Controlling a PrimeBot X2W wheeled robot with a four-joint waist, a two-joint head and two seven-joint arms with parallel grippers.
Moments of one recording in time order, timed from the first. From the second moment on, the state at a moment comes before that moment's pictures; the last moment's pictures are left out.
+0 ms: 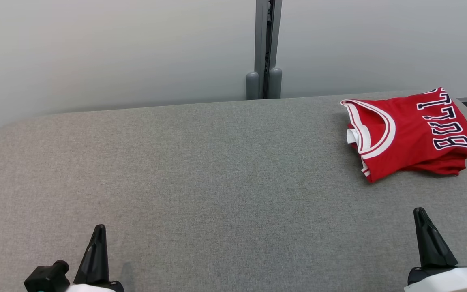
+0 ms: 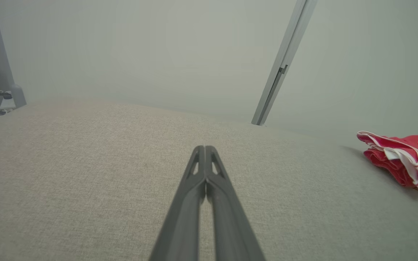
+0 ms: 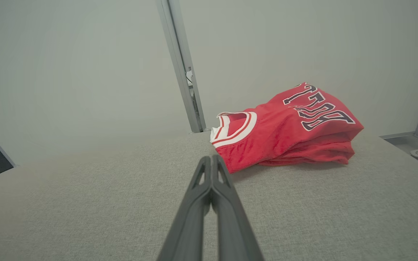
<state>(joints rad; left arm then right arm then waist) 0.06 0.04 0.05 0.25 -0.29 -0.09 -0.26 0.02 -0.16 0.03 0.21 0.37 0.13 -0.26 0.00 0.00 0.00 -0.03</state>
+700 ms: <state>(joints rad) 0.02 0.04 0.11 0.27 -0.63 -0.09 -0.10 0.00 -0.13 0.04 0.24 0.71 0.13 -0.21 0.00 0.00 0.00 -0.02</state>
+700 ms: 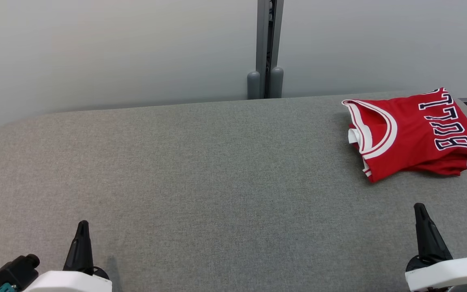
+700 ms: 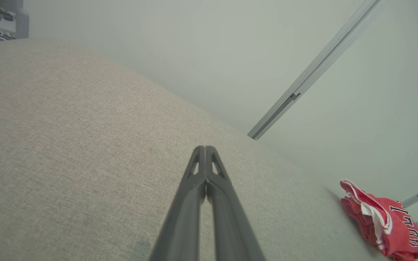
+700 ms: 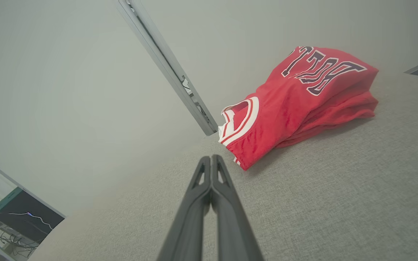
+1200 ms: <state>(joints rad) -0.02 0.04 0.15 0.28 -0.83 -0.10 -0.02 -0.03 -0.11 0.04 0.24 0.90 0.13 -0.18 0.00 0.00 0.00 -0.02</state>
